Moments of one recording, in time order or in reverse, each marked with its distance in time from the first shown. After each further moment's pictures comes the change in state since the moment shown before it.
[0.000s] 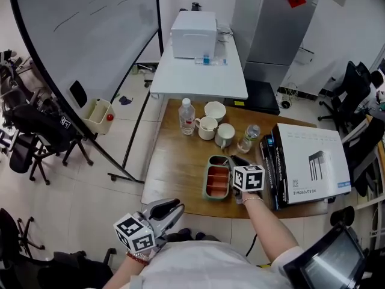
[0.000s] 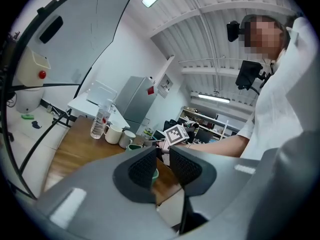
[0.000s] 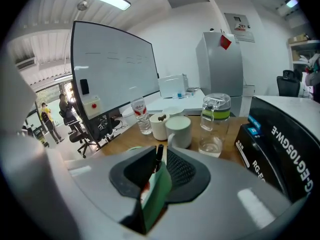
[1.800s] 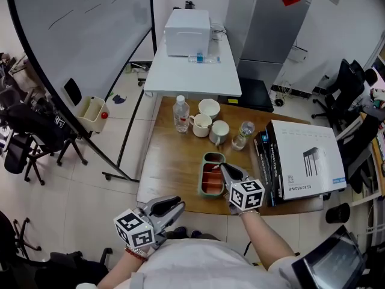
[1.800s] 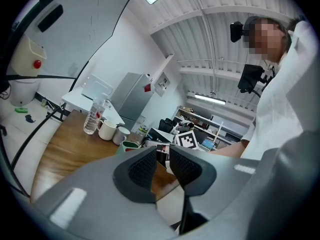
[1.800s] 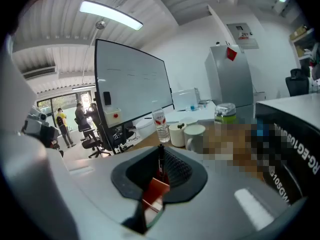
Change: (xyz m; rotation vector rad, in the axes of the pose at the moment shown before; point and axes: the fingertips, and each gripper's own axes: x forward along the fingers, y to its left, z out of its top) left arm 0.013 -0.007 -0.011 -0.026 0.021 -0.070; right arm -0.049 0.041 -0.013 -0.038 -0.173 0.133
